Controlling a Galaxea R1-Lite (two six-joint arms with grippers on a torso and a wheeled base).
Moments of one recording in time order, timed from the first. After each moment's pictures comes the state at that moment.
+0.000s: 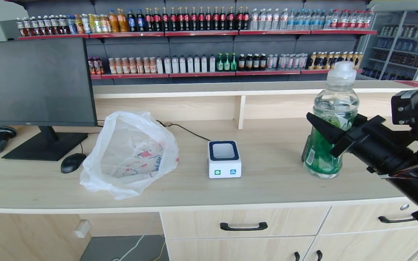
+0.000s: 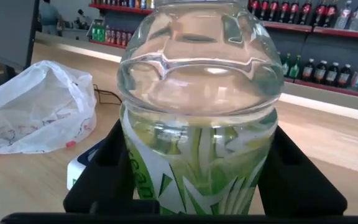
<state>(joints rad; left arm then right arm) 0.00 0.00 0.00 0.01 0.00 0.00 0.23 1.69 -0.46 -1.57 0.29 -0.06</state>
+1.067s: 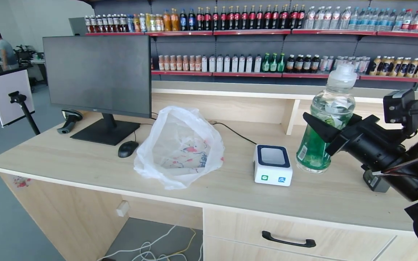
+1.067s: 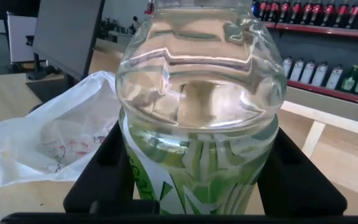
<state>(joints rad) 0.00 0.00 0.00 0.00 0.00 -0.01 0.22 1.73 -0.50 -1.57 0.29 -0.06</state>
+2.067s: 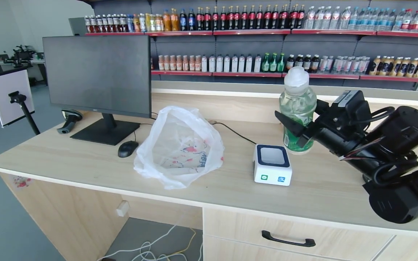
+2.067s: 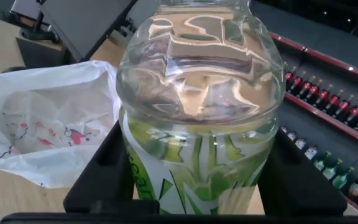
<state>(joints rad) 0.00 0.00 0.00 0.00 0.00 -0.01 0.27 1.91 -0.73 -1.57 0.44 -0.42</state>
